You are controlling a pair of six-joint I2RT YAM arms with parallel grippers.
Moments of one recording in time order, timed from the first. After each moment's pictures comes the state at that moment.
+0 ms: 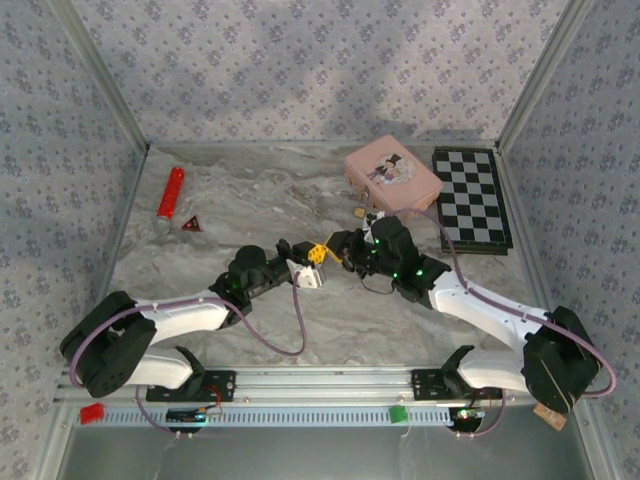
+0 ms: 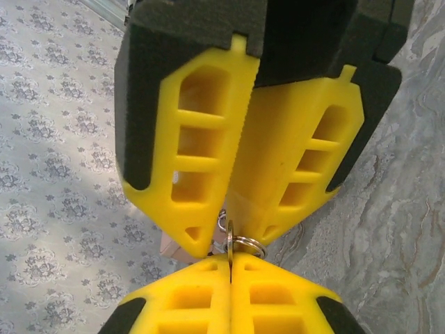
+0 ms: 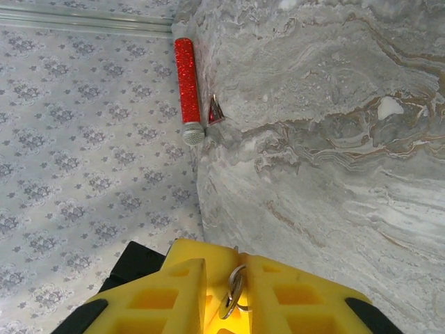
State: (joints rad) left arm -0.80 1.33 0.45 0.78 0.19 0.92; right arm 0.73 1.21 0.73 0.08 -0.23 1.37
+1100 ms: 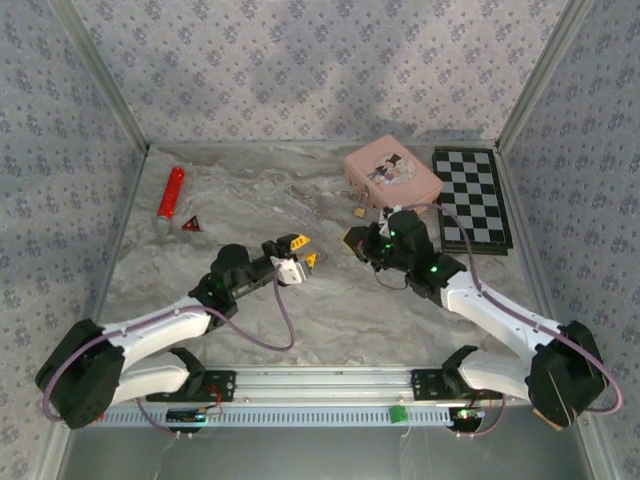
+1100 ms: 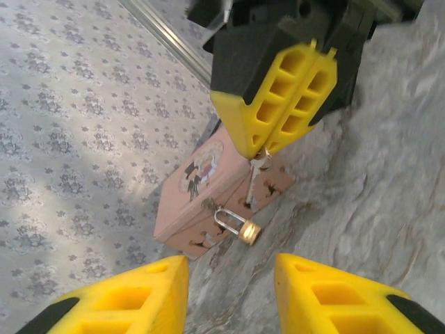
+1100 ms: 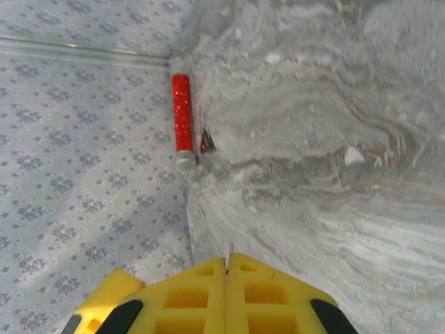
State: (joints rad) left arm -0.74 1.10 0.43 0.60 0.26 0.72; right arm 0.61 1.13 0.73 -0.01 -0.25 1.25
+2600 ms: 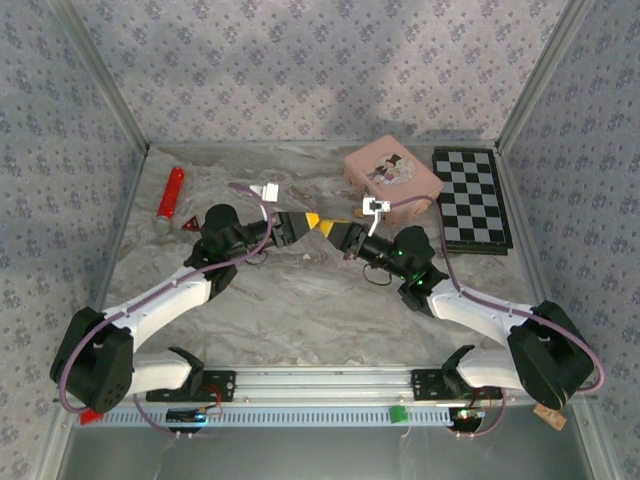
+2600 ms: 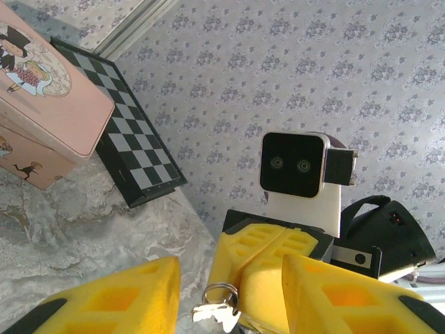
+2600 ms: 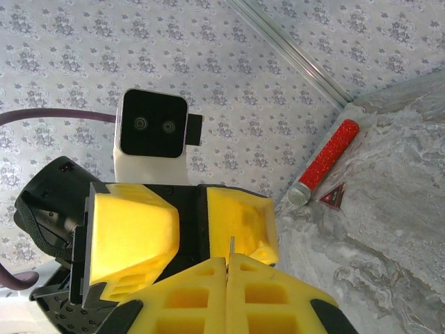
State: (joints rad) left arm -0.56 1.24 0.69 0.58 0.65 -0.96; right arm 0.68 1.24 0.56 0.82 -0.38 0.90
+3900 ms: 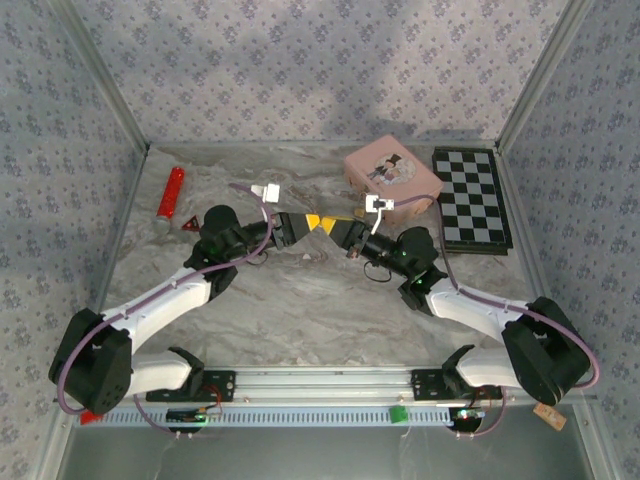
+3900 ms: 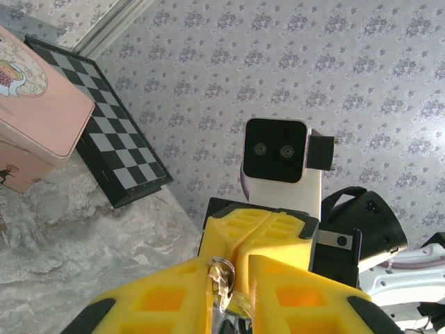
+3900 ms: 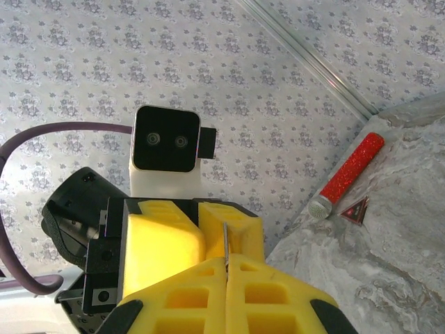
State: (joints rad) left arm -0.58 1.23 0.69 0.61 0.68 -0.97; right arm 0.66 1.27 0.55 0.94 -0.43 0.93
